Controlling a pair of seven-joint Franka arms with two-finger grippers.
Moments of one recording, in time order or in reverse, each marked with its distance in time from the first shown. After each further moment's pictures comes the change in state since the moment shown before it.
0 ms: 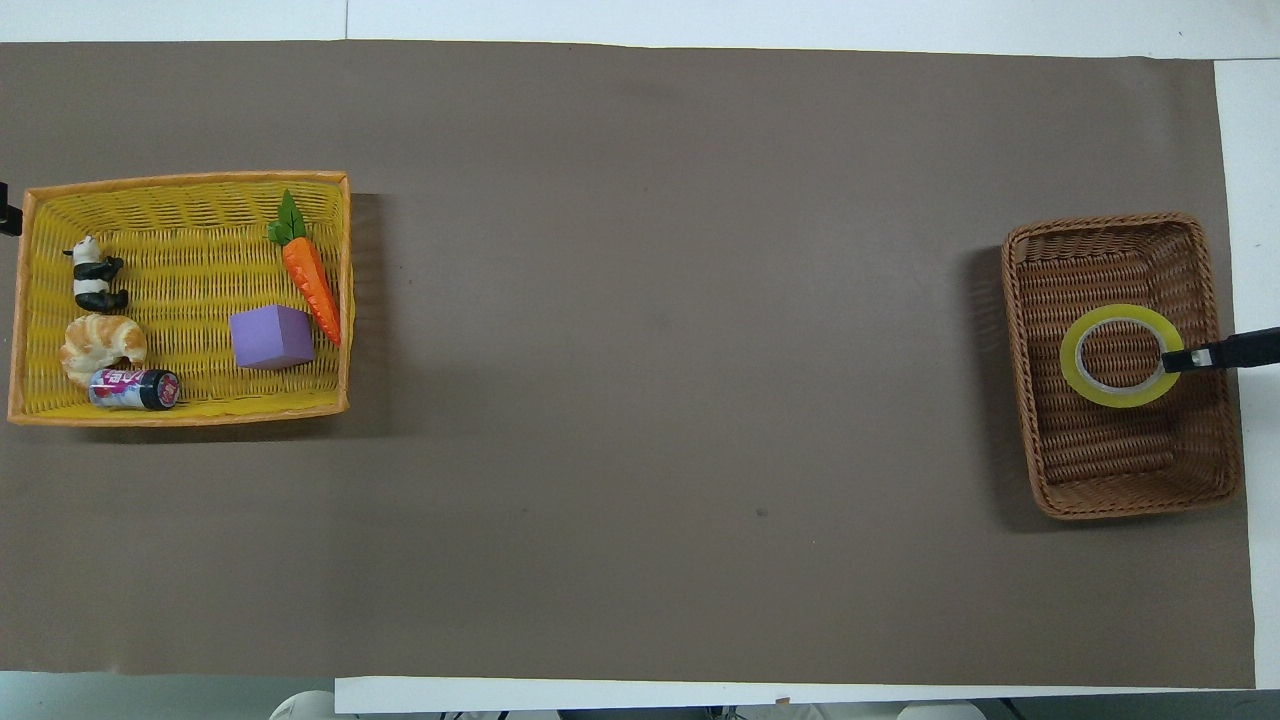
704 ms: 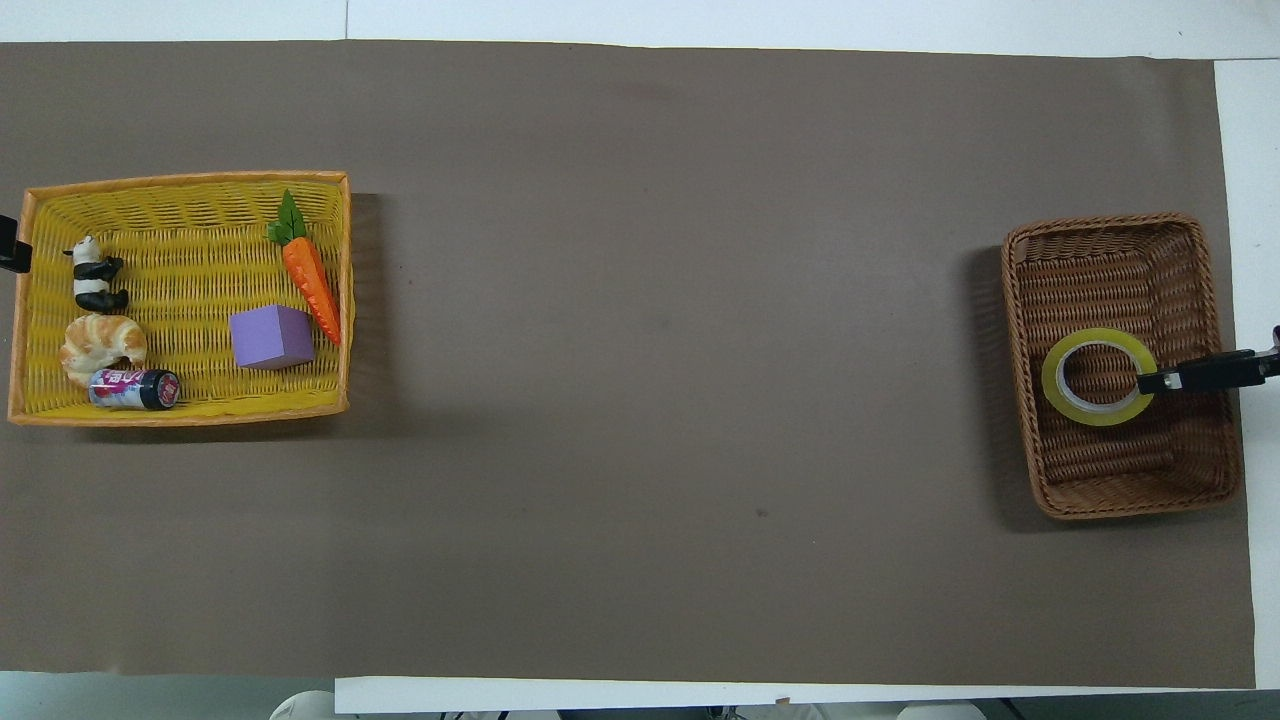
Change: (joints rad) left arm -0.043 -0.060 -0.009 0.000 -0.007 -0.088 0.000; right arm 0.001 -0.029 0.002 -0.113 -0.045 0.118 -0.108
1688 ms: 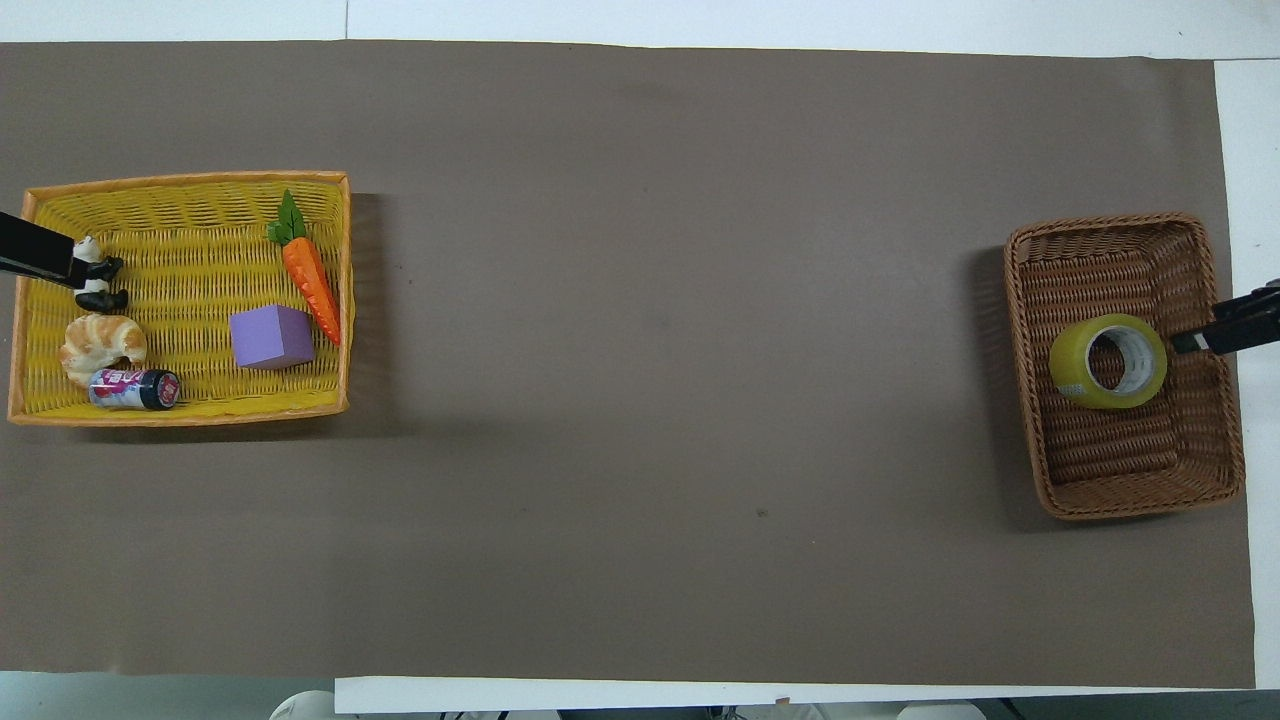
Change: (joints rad) left arm -0.053 -0.017 -0.004 -0.030 -0.046 -0.013 0.001; right arm 0.259 -0.240 0.009 0.029 -0.409 0.281 0.177
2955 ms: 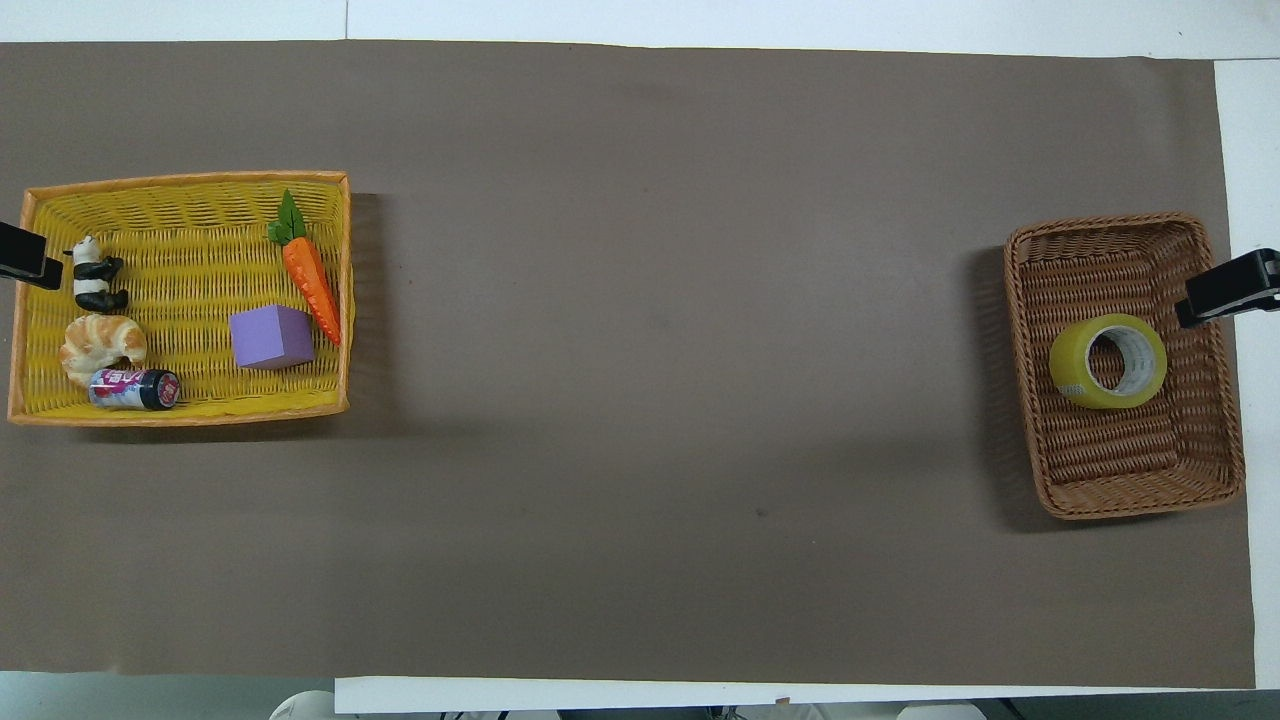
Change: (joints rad) left arm 0.022 0.000 0.020 -0.001 0.000 0.000 0.000; right arm 0.279 -0.182 0.029 0.161 -0.260 -0.302 0.696
